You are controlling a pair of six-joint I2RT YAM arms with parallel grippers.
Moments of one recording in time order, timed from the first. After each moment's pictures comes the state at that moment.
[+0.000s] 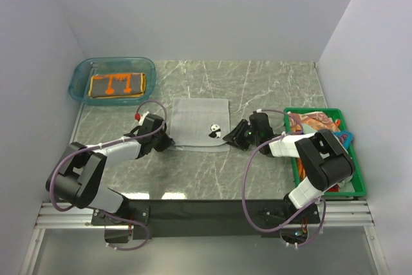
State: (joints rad) left arm -0.44 1.44 0.58 0.00 -0.05 -1.04; right arm 0.41 1.59 0.54 0.32 -0.28 1.05
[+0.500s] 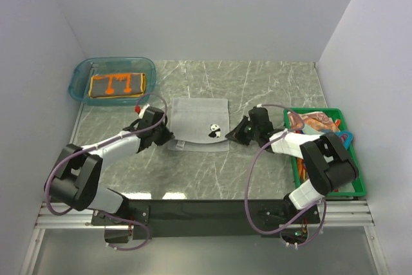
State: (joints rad) left arm -0.44 1.42 0.66 -0.10 -0.08 -1.01; right arm 0.41 1.57 0.60 0.19 -0.24 1.01
